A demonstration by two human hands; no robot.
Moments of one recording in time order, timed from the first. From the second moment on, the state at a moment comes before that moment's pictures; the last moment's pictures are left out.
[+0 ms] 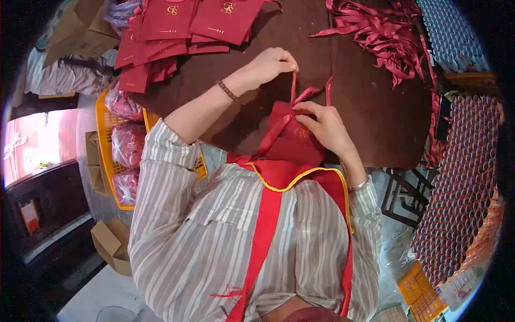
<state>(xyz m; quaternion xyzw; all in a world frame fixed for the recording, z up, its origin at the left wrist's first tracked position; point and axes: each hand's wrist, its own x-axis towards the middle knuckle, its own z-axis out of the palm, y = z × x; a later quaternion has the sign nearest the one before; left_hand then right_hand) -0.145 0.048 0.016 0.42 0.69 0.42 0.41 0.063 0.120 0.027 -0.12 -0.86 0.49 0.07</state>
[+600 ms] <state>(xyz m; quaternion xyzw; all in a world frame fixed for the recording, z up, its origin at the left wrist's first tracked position) -0.134 0.019 0.000 0.54 0.76 0.36 0.00 0.093 0.117 0.013 -0.19 -0.95 0.15 0.17</state>
